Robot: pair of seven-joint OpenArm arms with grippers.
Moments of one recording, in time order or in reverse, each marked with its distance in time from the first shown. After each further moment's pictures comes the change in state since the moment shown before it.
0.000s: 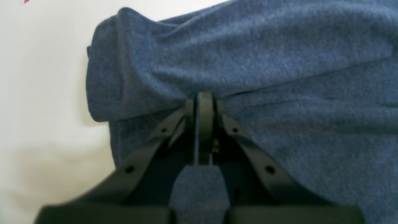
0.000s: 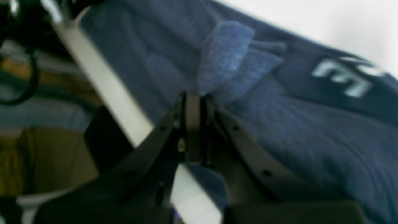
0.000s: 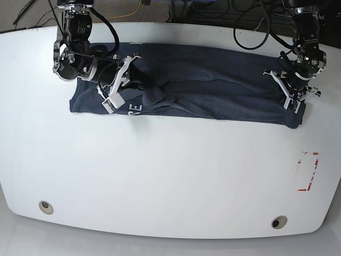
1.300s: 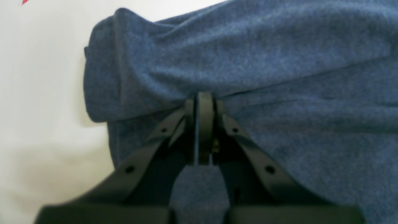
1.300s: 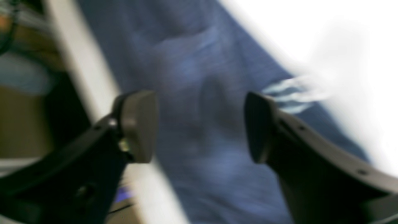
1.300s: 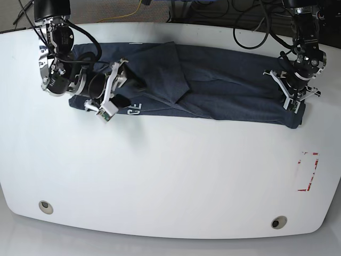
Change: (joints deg) left arm 0.0 0.0 0.0 0.0 0.0 0.0 0.0; right arm 5.6 13.0 -5.4 0.1 -4.0 -0.1 7.4
